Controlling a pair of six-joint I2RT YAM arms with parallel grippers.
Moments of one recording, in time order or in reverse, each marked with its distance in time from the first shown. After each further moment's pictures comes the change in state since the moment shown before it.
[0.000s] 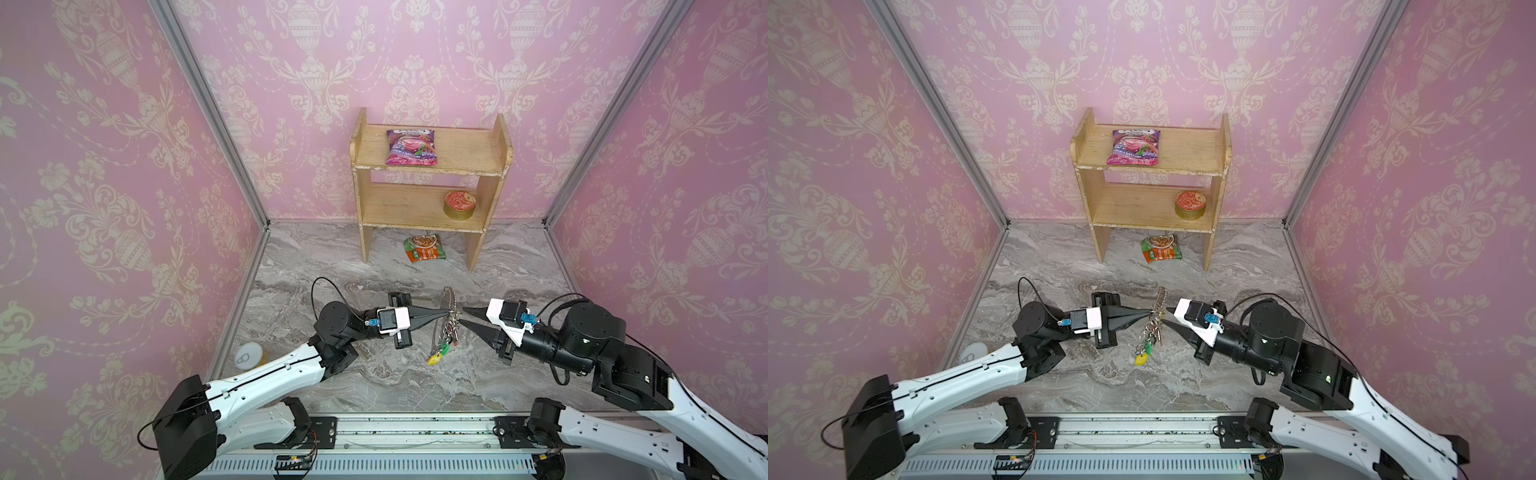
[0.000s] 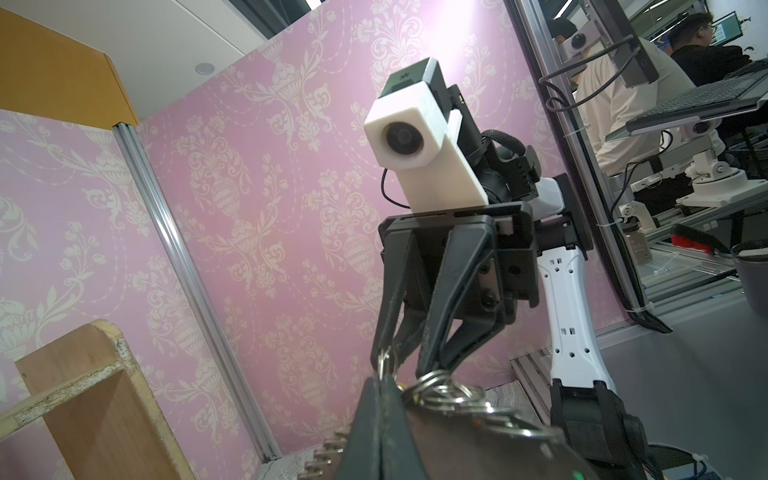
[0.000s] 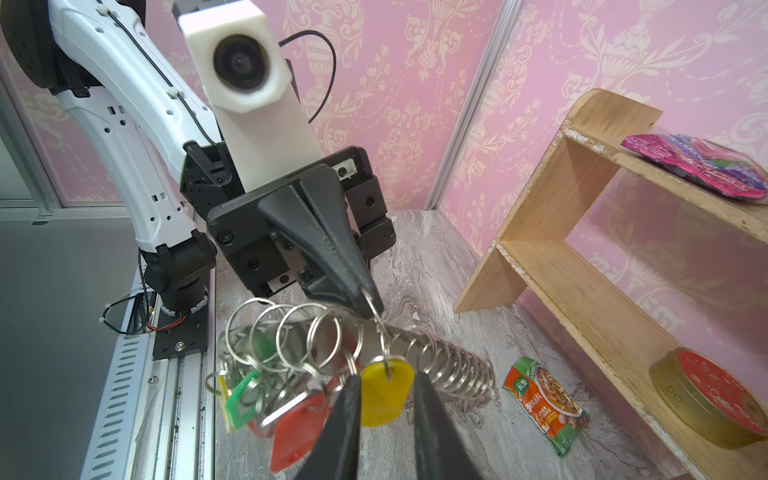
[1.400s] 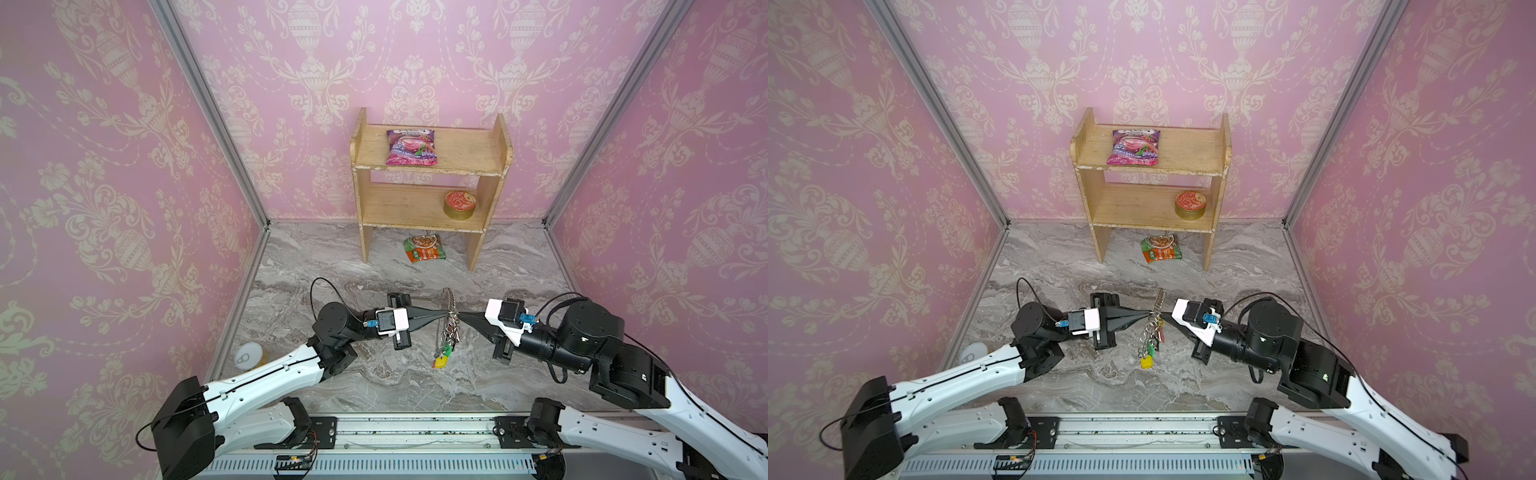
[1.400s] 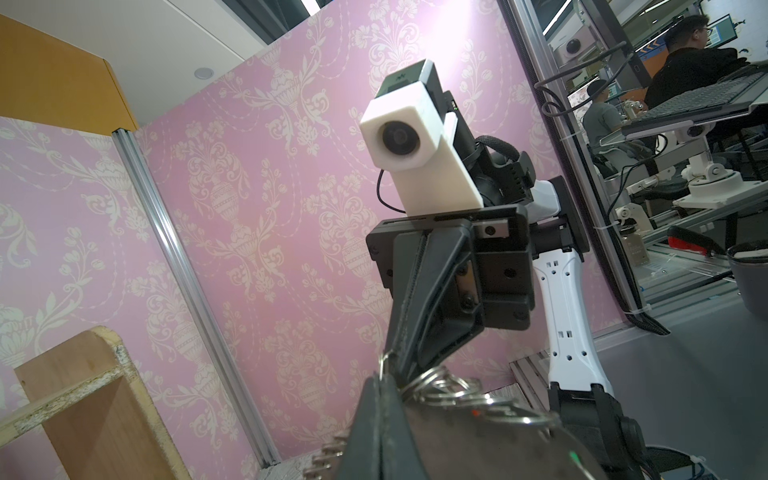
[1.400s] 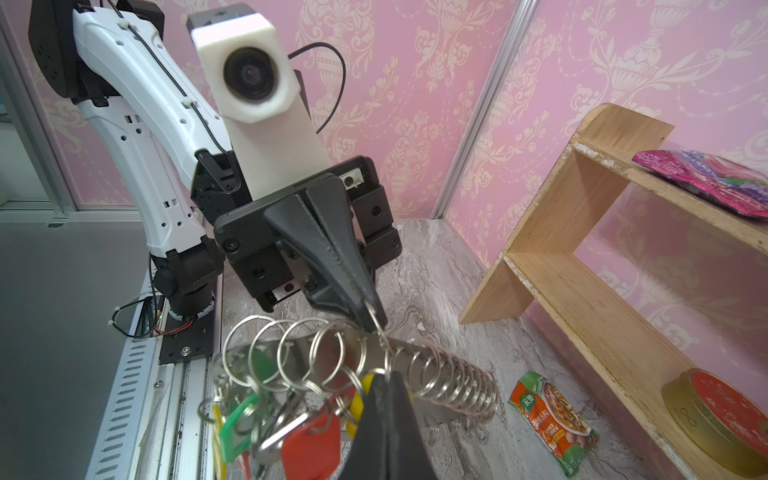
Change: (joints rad) left arm -0.005 -0.010 0.000 -0.004 0.003 0.003; right arm 0.000 0.014 0.003 0.025 -0.034 -0.007
